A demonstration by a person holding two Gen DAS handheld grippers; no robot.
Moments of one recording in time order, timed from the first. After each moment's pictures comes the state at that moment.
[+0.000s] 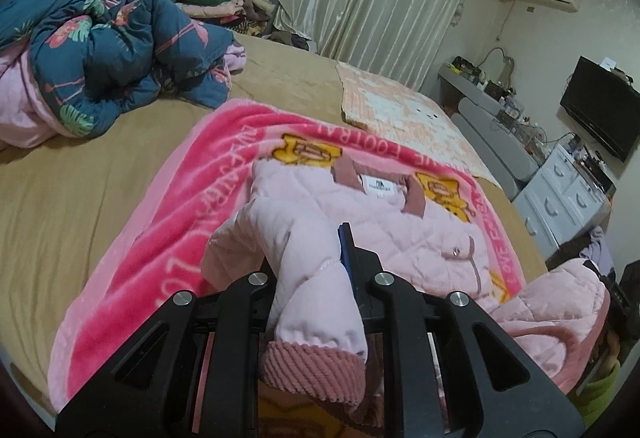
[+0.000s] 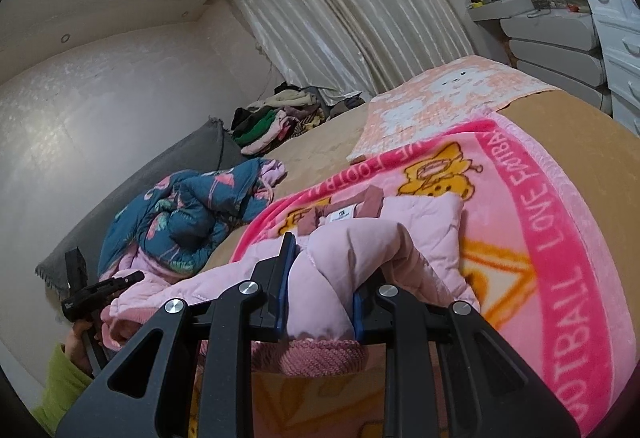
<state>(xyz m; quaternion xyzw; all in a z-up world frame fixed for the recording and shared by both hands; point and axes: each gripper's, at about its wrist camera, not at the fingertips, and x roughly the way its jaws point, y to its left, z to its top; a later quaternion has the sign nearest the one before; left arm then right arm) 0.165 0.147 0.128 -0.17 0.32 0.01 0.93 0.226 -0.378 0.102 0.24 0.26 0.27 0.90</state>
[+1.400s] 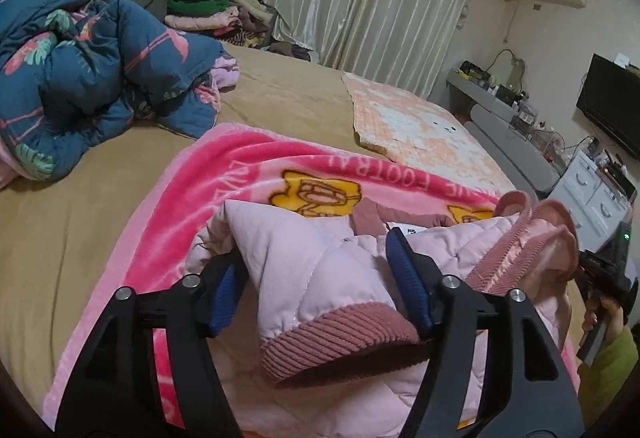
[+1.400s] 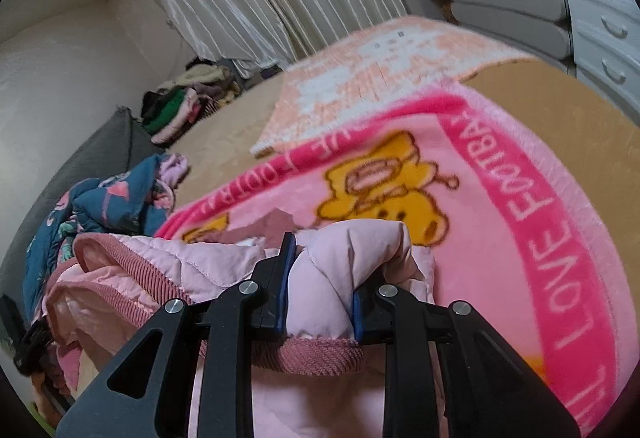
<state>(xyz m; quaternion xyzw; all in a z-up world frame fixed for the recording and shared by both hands) 0.306 0.167 0.089 -0.15 0.30 0.02 0.94 0.463 -0.336 0.026 0.22 0.37 0.14 0.89</state>
